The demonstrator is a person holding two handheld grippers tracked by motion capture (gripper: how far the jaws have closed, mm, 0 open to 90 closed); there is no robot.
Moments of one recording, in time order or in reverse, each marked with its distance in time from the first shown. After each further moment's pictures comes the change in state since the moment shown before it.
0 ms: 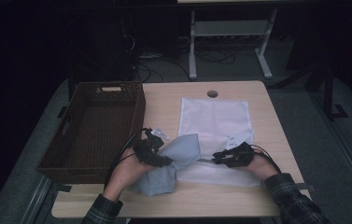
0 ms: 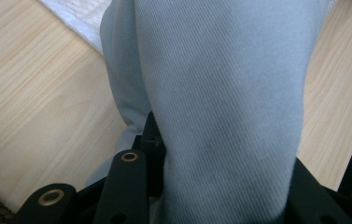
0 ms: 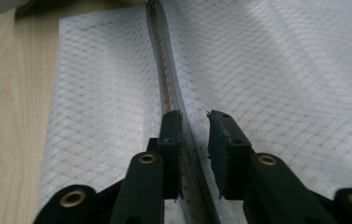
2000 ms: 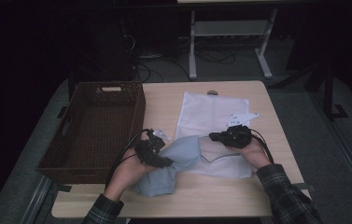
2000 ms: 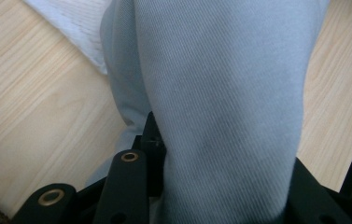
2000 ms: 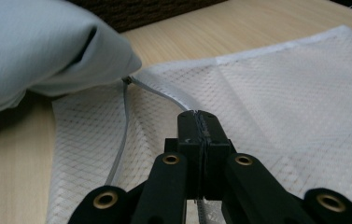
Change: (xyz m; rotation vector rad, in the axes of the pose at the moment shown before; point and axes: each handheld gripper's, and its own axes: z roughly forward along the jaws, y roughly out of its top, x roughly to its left) left arm -0.001 0.000 0.006 0.016 -0.006 0.007; right arm -0.030 0.038 -0.013 -0.177 -0.115 0.167
